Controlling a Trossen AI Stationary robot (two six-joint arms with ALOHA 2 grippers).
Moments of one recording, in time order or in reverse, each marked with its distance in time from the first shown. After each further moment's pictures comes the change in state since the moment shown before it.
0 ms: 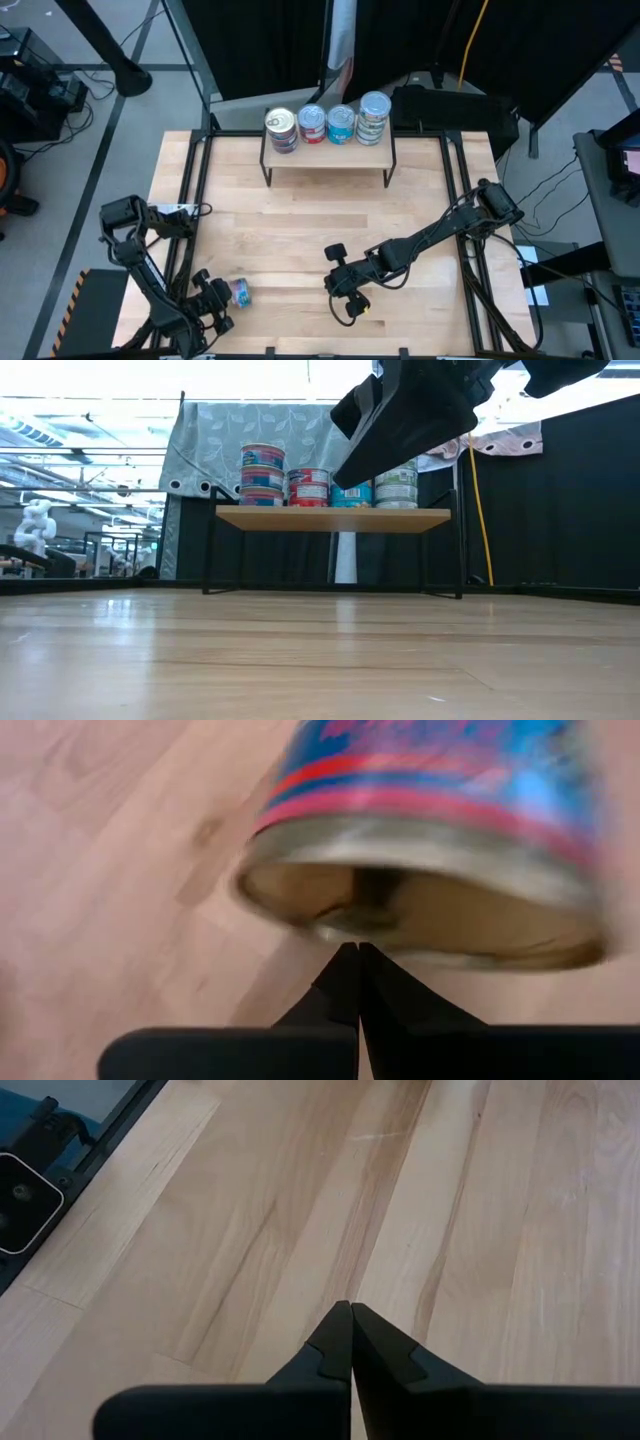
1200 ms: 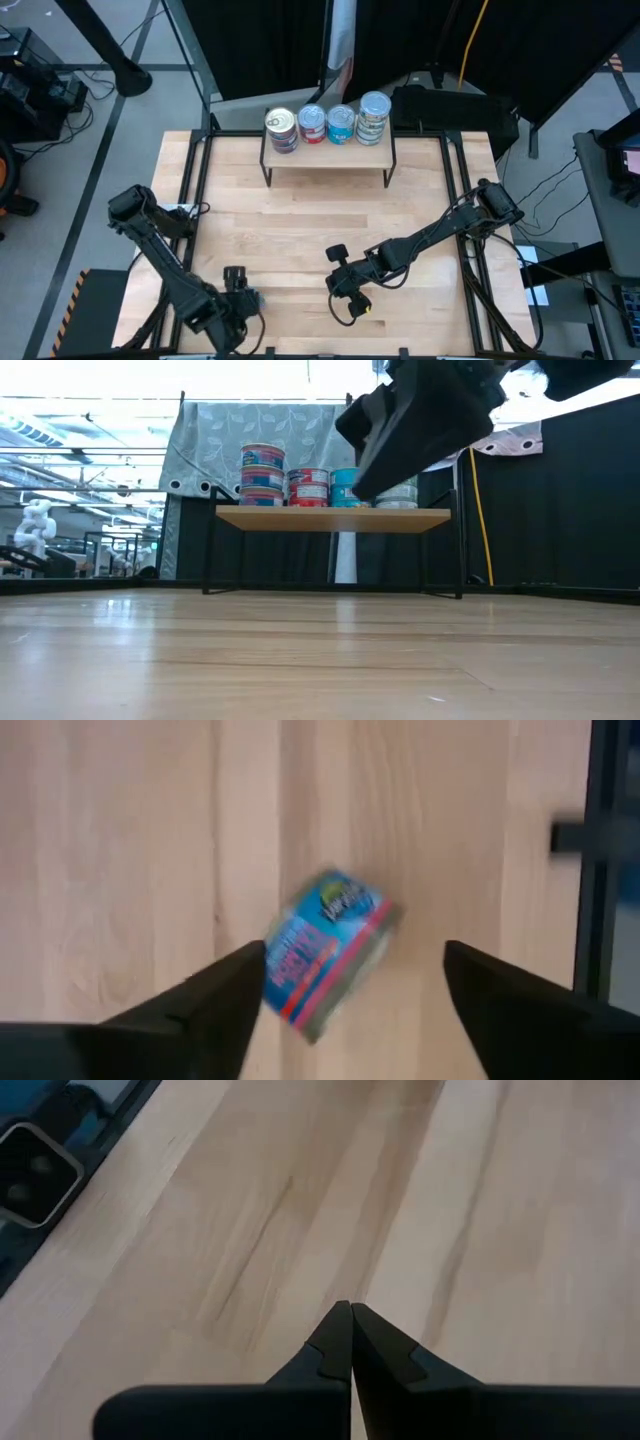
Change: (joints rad) left arm 0.283 -0.045 0.406 -0.214 0.211 0.905; right arm 0.000 0.000 0.000 -0.040 -0.033 0.003
